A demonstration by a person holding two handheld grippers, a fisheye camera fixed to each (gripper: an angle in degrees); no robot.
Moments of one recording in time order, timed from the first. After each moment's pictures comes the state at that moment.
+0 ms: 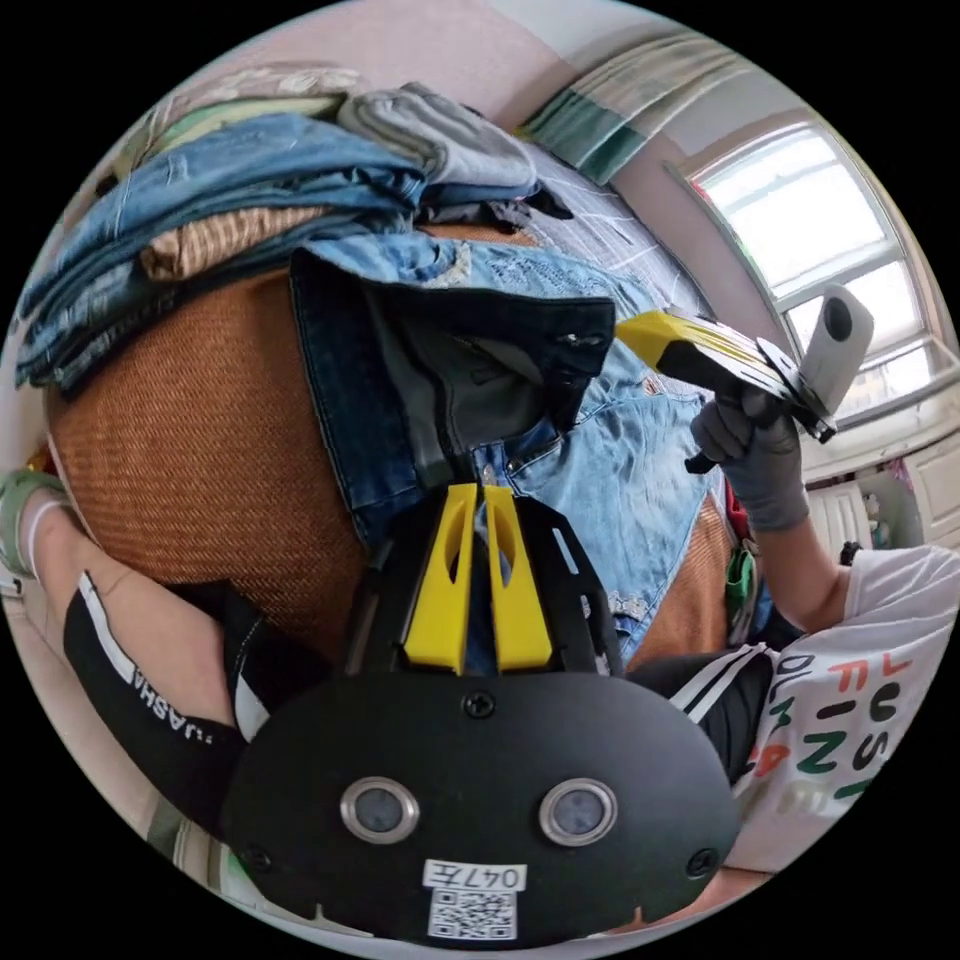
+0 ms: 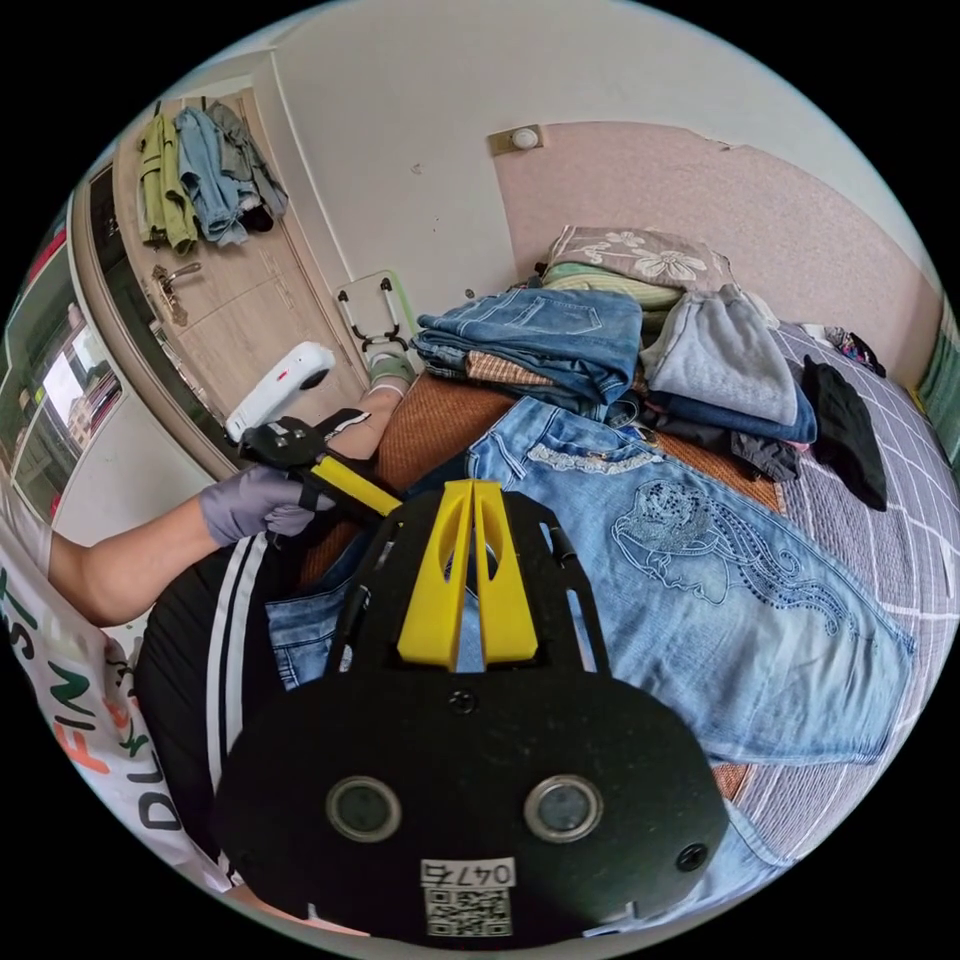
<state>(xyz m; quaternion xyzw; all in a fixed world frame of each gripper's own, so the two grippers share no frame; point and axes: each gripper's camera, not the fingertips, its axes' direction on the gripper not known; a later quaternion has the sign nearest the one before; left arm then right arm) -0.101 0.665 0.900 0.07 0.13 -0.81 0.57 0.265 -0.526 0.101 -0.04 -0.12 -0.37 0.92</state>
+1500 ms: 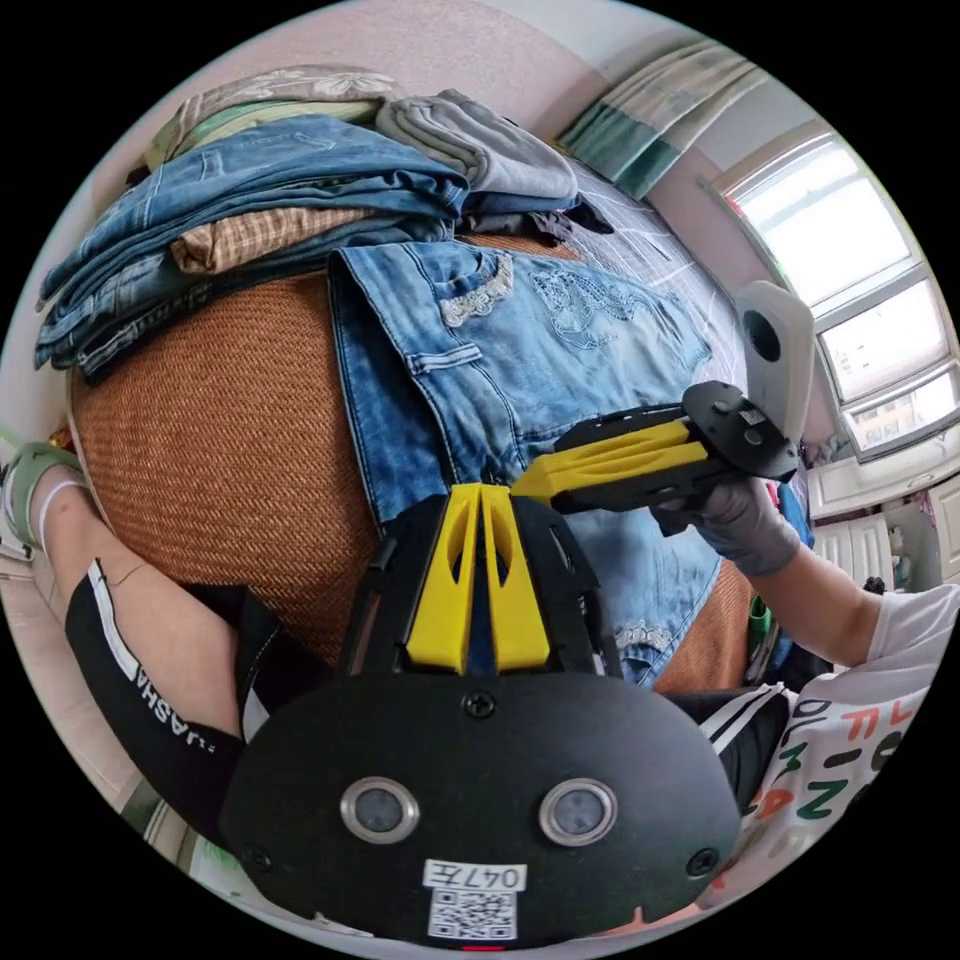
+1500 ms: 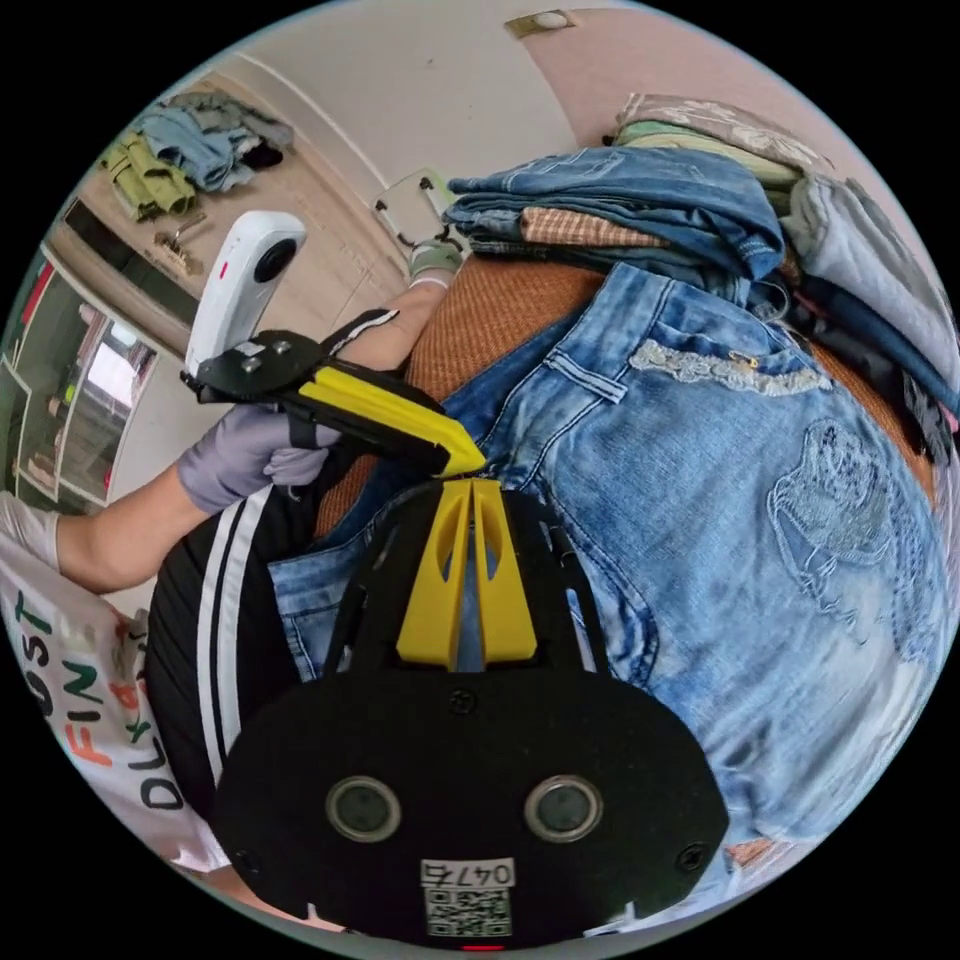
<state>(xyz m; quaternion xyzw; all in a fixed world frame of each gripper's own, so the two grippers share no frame) 0.014 0.781 0.778 0.04 0.11 -0.84 0.53 0.214 -0.638 0.233 -0.23 -0.18 -0.39 0.87</state>
